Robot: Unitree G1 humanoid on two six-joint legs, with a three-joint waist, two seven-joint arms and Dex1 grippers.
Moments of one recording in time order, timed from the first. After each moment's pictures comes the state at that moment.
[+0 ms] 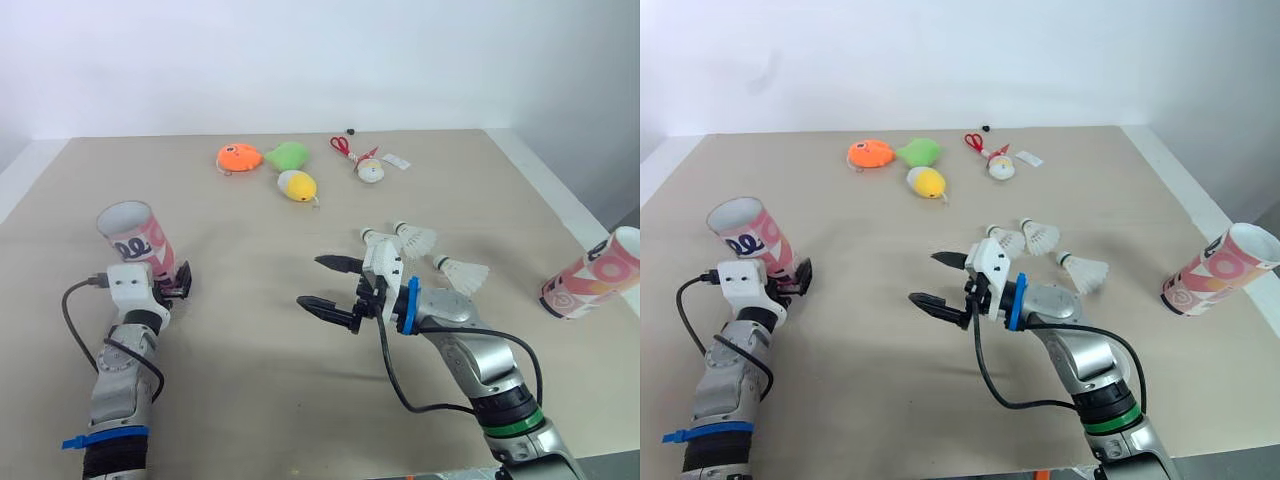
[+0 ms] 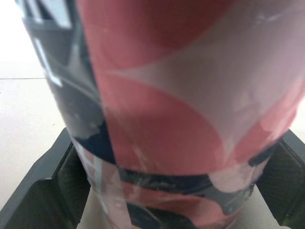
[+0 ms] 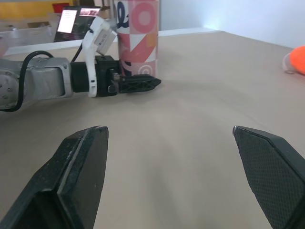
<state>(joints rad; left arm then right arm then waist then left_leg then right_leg) -0.14 0.24 0.30 0.07 -0.20 0.11 -0.17 -0.36 -0.41 0.21 -0.18 0.41 0.30 0.85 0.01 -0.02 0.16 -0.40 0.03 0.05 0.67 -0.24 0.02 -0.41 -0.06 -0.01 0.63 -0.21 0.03</state>
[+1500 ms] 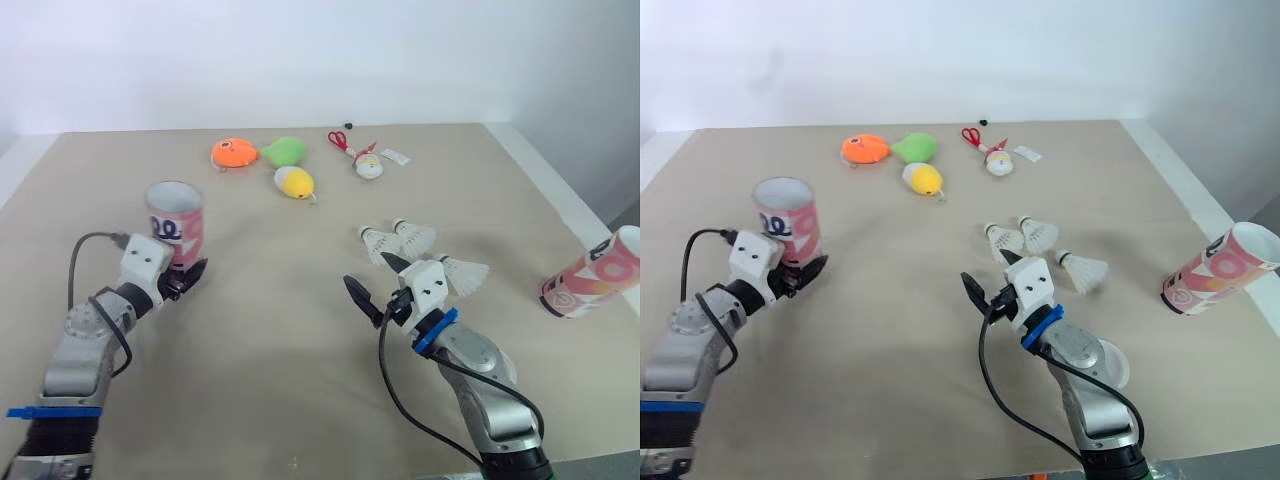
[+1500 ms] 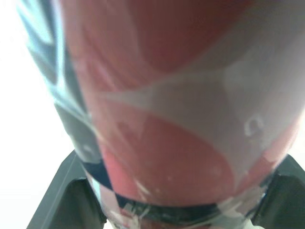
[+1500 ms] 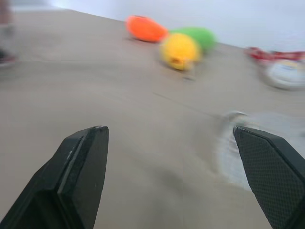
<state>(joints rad) -0.19 0.85 0.06 -0.12 -0.24 0.31 -0.82 -0.04 -0.26 0.08 -0.34 0.10 0.21 0.32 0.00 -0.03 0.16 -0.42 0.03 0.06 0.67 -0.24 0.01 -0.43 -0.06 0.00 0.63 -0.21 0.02</state>
